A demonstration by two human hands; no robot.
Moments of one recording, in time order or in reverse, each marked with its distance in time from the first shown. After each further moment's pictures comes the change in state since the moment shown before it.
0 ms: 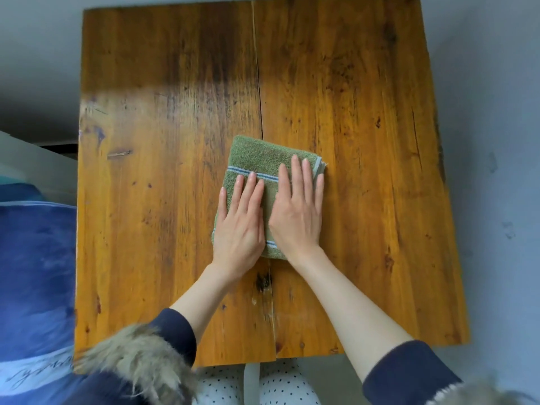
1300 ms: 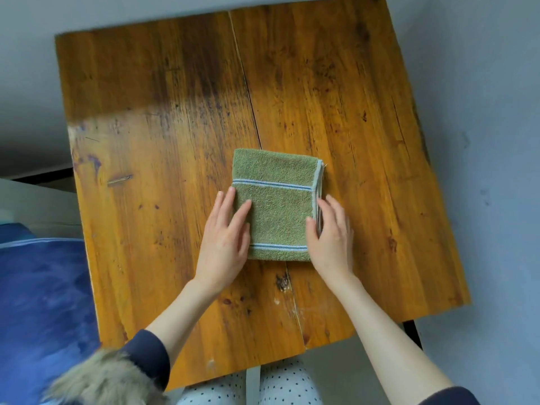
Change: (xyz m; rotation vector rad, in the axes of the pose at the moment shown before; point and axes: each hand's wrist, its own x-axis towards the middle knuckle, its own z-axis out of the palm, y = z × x) left_hand -0.011 -0.057 -0.027 -0.316 -0.075 0.113; right_hand -0.047 0.012 -0.022 0.273 -0.048 0.437
